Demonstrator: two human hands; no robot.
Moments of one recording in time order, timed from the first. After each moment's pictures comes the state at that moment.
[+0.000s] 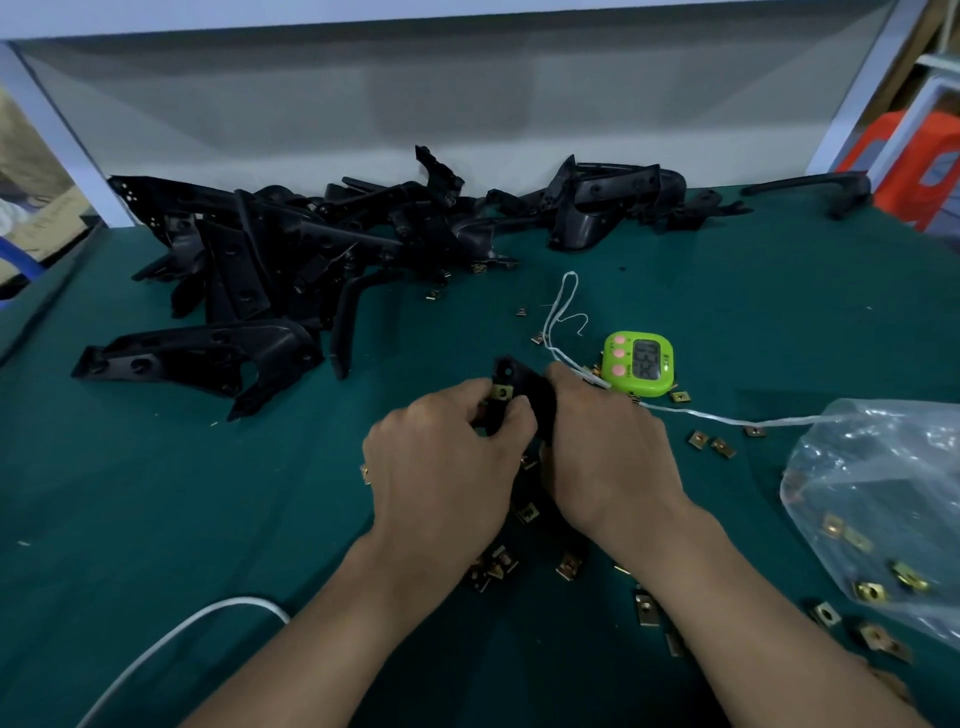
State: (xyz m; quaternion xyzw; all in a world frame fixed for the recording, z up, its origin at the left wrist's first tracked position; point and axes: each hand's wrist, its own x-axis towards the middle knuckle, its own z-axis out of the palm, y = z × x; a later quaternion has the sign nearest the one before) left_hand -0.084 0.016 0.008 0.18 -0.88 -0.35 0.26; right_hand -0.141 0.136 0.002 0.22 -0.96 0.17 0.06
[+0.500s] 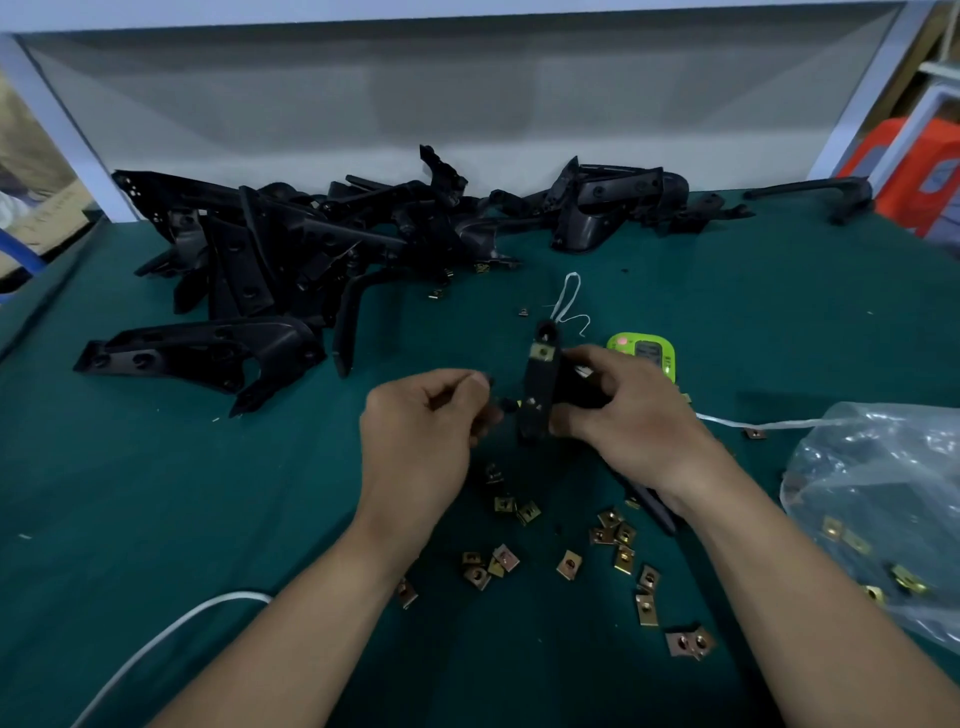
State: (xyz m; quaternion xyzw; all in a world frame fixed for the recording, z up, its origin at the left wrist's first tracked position) left_hand -0.096 -0.008 -0.002 0.18 -0.77 -0.58 0.21; right_hand -0.179 0.162 -0.003 0.18 -0.84 0.51 -0.09
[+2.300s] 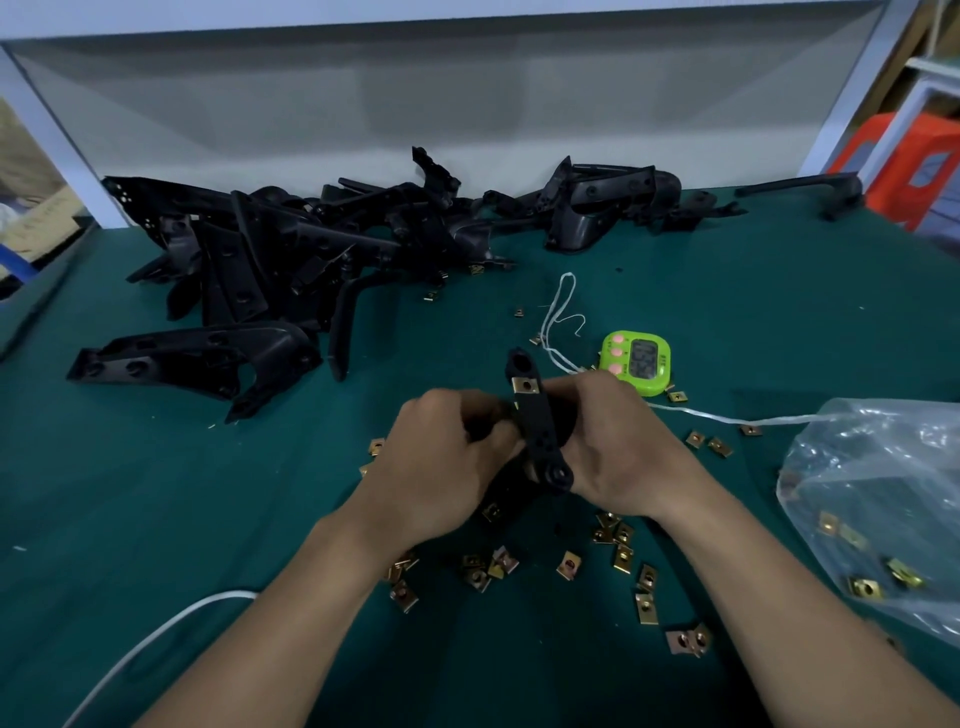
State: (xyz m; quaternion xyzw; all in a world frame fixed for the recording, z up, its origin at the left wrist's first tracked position) left_hand -0.095 -0.019 0.003 0.01 -0.89 -0.45 0.06; right_hand -0.165 0.148 -0.001 0.31 -0.77 0.53 -0.15
